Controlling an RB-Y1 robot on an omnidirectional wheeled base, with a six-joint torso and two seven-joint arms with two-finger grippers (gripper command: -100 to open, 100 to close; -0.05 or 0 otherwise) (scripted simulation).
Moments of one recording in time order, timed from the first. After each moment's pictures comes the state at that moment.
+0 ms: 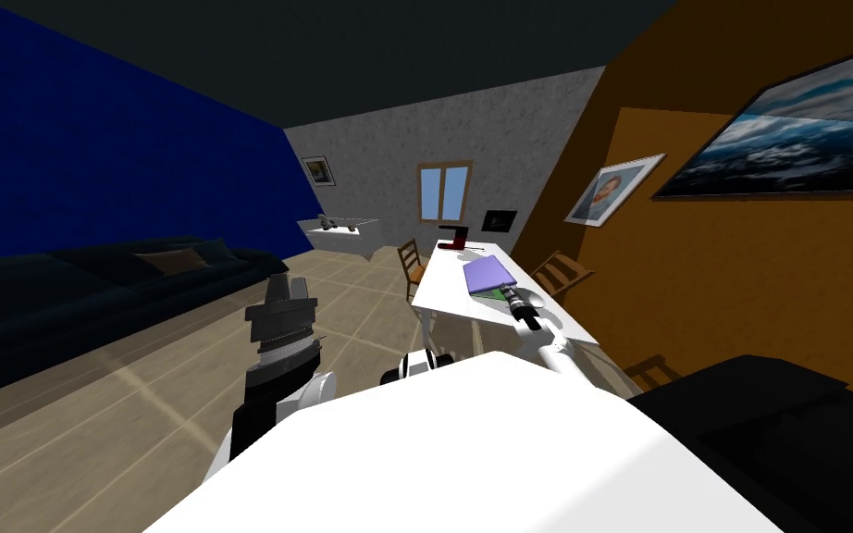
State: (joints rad) left arm 0.53 -0.01 0.00 -2.31 -0.03 -0.53 -0.07; right arm 0.21 -0.44 -0.40 -1.40 0.22 -0.15 0.29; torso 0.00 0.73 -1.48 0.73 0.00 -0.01
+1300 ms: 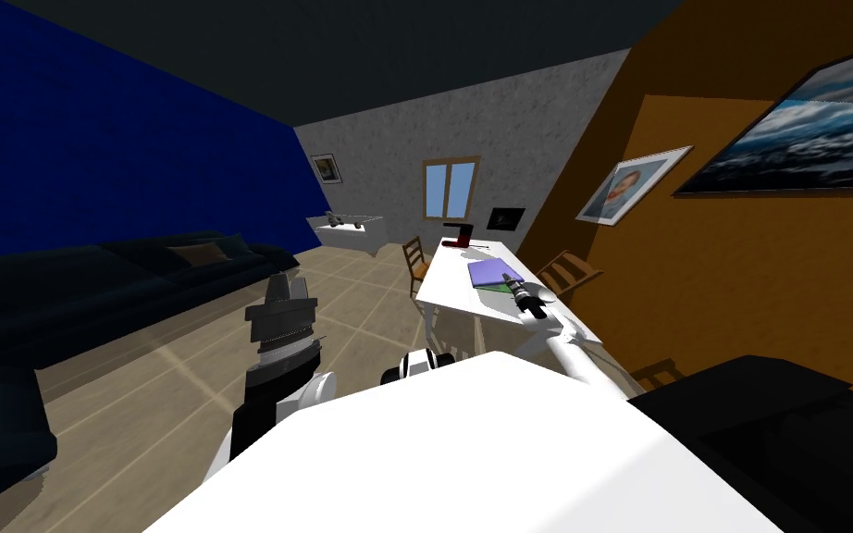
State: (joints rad) left arm 0.53 -0.01 0.00 -2.31 -0.03 -0.53 -0.07; right arm 0.20 -0.55 -0.39 -1.47 0.16 0.01 0.21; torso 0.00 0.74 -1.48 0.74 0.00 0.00
